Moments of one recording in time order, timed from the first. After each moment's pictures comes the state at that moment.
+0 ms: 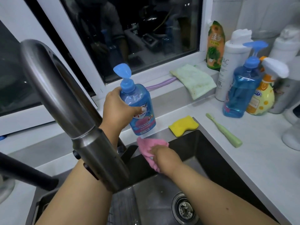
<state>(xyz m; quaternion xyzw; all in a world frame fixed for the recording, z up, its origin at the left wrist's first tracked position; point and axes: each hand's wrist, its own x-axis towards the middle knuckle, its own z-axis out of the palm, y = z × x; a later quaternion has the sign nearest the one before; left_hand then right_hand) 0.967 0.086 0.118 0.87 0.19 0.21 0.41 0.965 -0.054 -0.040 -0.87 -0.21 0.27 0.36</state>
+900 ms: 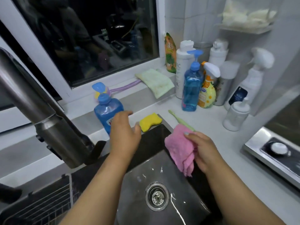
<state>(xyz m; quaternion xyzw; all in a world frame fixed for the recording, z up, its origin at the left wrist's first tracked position) 0.918 -0.027 0.063 0.91 0.09 0.26 0.30 0.922 -0.239 0.034 -0.56 0.15 0.14 0.80</state>
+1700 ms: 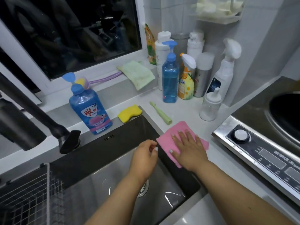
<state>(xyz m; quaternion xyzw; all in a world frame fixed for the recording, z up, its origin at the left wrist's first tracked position) 0.874 -0.150 -0.026 0.91 0.06 0.04 0.41 0.928 -0.327 -0.066 -0.98 -0.15 0.12 0.06</state>
